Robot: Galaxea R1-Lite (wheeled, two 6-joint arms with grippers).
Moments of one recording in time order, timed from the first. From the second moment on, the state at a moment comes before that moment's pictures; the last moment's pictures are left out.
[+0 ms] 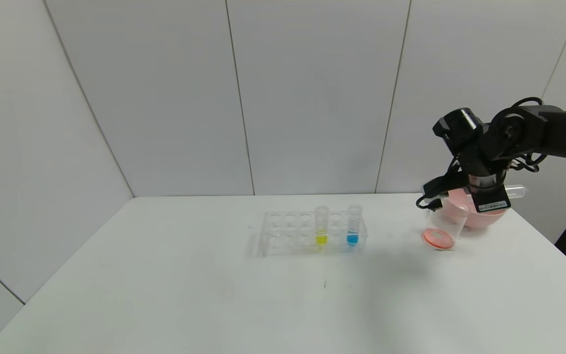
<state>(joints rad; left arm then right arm) 0.00 0.00 0.00 0.02 0.00 -0.02 0.18 2.20 -2.00 0.82 -0.74 -1.39</state>
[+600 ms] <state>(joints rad) 0.00 0.00 0.00 0.02 0.00 -0.02 0.03 2.11 -1.99 0.77 -0.27 -1.23</state>
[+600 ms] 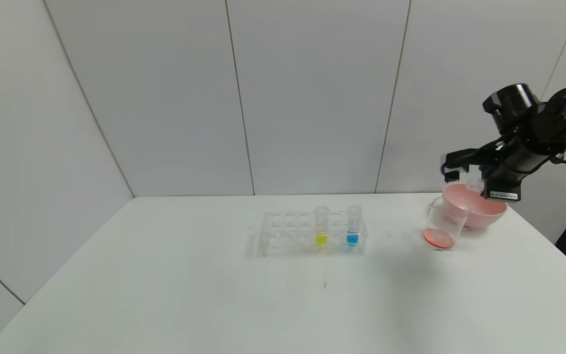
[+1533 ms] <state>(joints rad) 0.00 0.00 0.00 0.02 0.00 -0.02 -0.24 1.96 -1.93 0.43 0.23 -0.19</state>
